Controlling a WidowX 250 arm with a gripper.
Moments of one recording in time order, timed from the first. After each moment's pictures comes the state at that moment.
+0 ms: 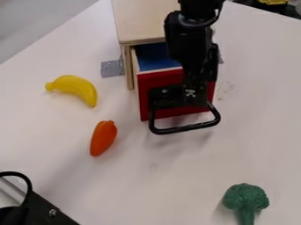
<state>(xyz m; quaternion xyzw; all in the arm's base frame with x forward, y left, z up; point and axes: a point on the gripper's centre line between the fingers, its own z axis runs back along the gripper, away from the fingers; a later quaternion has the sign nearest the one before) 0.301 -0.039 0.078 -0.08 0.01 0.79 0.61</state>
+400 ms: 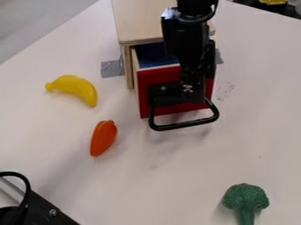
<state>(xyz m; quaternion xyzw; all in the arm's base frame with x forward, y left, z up) 0.303 -0.034 0.079 -0.08 0.01 0.79 0.61</state>
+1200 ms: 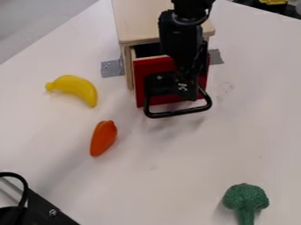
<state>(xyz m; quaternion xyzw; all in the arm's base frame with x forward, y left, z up) 0.316 -0.016 0.066 -0.06 -0.01 0.80 0.60</state>
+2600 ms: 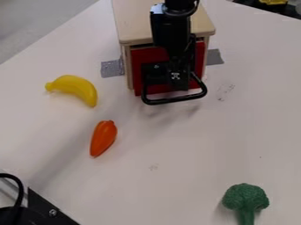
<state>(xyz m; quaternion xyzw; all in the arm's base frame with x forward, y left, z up) 0.333 0.006 0.063 -0.06 -0.01 0.82 0.57</state>
